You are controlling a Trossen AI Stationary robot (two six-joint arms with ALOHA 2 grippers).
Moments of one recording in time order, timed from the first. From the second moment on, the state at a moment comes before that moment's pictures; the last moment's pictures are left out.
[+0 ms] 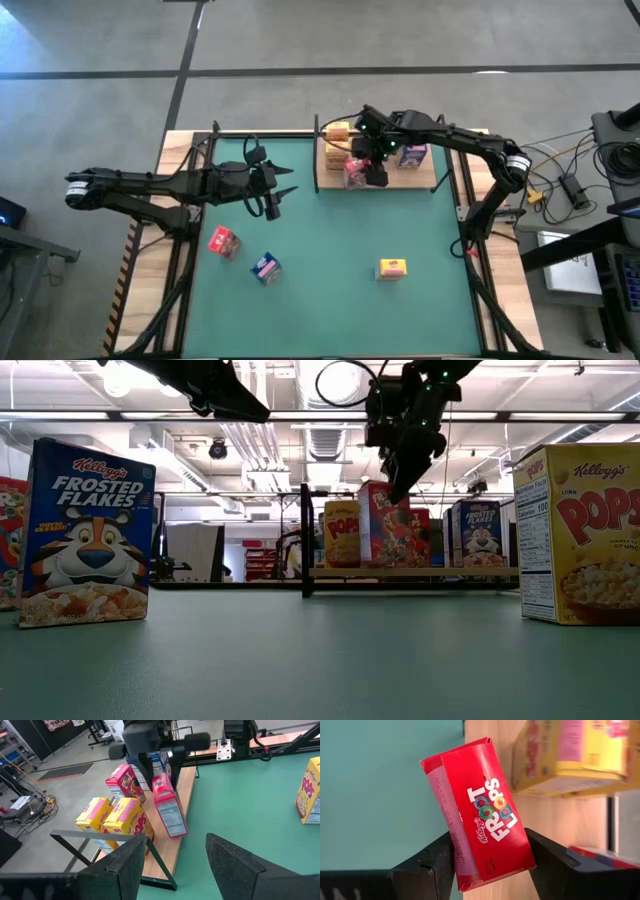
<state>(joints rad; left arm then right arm) 0.05 1.08 0.84 -0.12 -0.33 0.17 -0.49 1.68 1.48 -0.96 -0.16 -0.49</state>
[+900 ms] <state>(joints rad) 0.05 1.08 0.84 -0.13 -0.33 0.17 -0.73 1.60 1.45 -0.98 -0.16 -0.31</state>
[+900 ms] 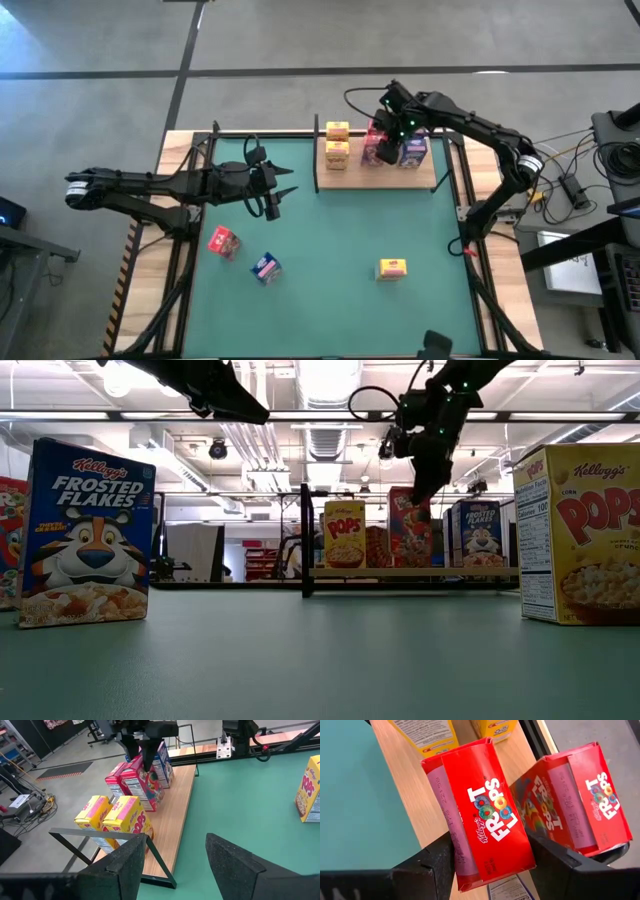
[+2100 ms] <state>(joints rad) 0.05 1.08 0.84 -0.13 -0.33 0.16 -0.71 1.60 1.37 -0.89 -0.09 -0.31</state>
